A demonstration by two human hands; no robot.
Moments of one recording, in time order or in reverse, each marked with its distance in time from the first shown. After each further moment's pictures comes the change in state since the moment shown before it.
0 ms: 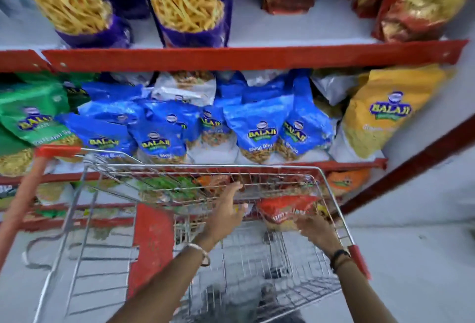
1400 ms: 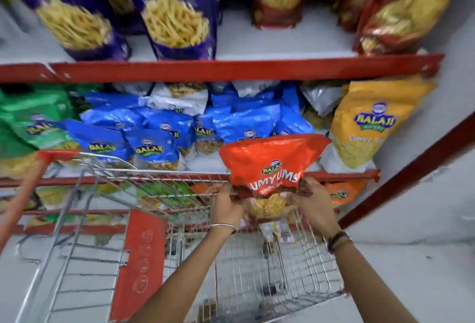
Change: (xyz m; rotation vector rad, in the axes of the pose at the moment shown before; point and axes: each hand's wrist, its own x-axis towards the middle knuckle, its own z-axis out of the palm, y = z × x) left_hand 0.005 0.080 0.018 -0.309 0.298 -0.192; right_hand -0.002 -0.052 -0.058 0.337 0.196 -0.433
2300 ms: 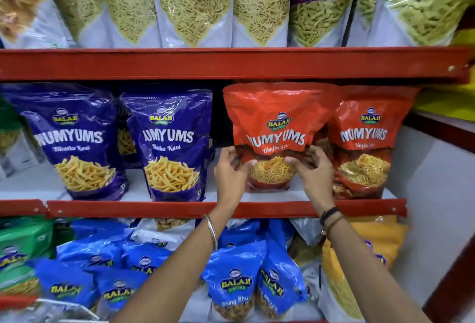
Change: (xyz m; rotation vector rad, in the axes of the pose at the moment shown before) left_hand 0.153 0.304 -0.004 -0.265 0.258 0.640; right_hand 0.165 -0.264 -0.090 0.210 0.402 -0.593
